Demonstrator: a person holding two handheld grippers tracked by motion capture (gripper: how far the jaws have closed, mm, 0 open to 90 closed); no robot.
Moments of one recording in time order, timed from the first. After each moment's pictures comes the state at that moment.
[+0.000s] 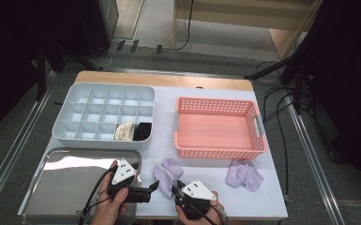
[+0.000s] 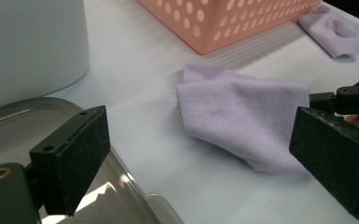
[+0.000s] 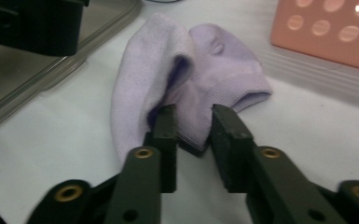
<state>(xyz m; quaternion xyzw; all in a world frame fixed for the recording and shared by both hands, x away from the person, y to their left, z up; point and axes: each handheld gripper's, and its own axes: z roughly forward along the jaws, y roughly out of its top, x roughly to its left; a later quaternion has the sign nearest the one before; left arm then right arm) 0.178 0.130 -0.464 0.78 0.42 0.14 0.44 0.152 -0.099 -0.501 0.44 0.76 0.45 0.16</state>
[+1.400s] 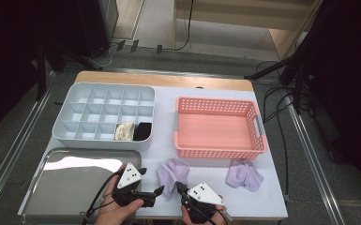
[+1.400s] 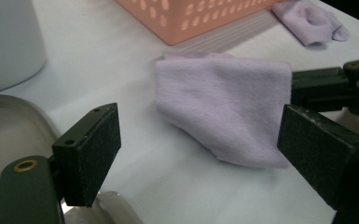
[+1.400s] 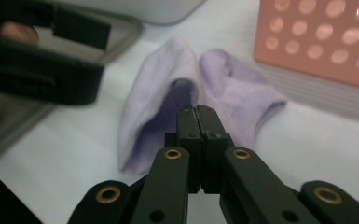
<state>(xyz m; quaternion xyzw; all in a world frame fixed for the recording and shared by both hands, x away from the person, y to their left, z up) 0.167 0.115 -0.464 0.79 0.40 0.11 0.44 0.139 -0.108 -0.483 0.44 0.74 0.47 0.17</state>
